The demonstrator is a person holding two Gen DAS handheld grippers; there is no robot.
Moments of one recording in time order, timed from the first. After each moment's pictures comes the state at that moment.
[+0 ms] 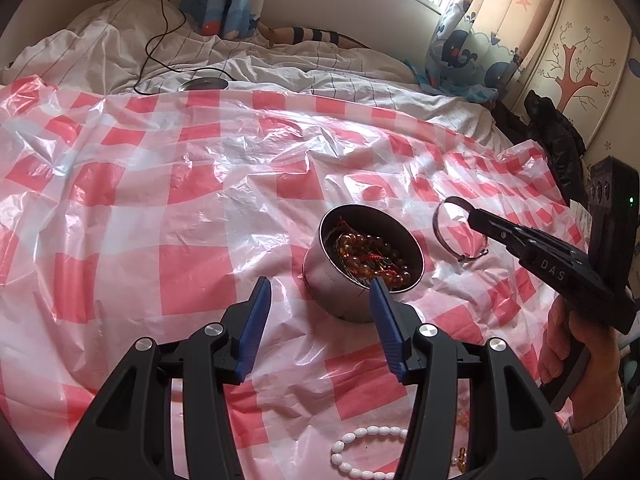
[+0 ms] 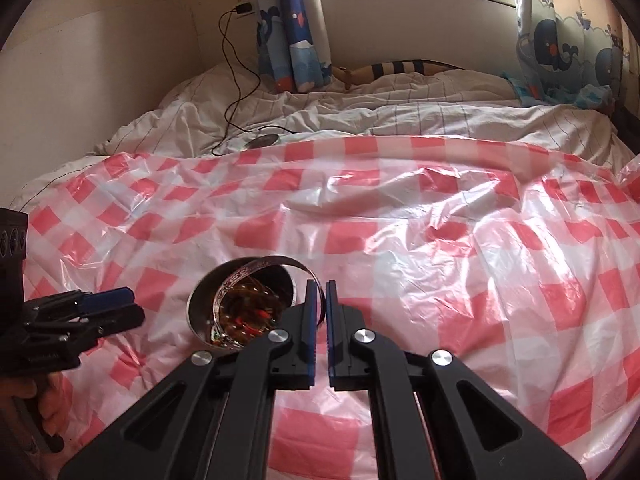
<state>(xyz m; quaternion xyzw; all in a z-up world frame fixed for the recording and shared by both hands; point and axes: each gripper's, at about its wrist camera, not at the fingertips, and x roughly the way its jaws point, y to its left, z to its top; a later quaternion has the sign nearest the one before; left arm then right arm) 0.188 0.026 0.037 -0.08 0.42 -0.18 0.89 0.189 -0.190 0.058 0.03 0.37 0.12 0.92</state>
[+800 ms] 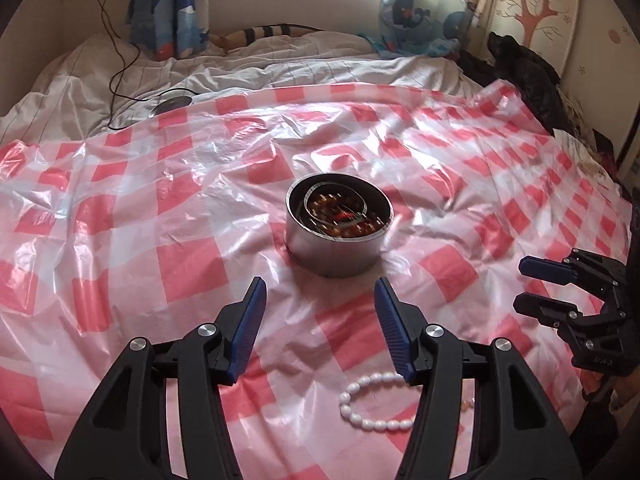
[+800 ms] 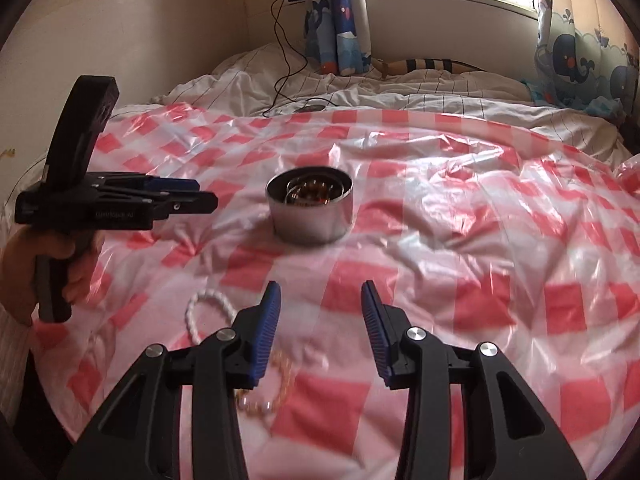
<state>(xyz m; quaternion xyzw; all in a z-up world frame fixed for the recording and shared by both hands) 0.139 0.009 0.045 0.04 0.41 -0.23 0.88 0.043 -0.198 0.044 -0.01 0.38 0.17 0.91</state>
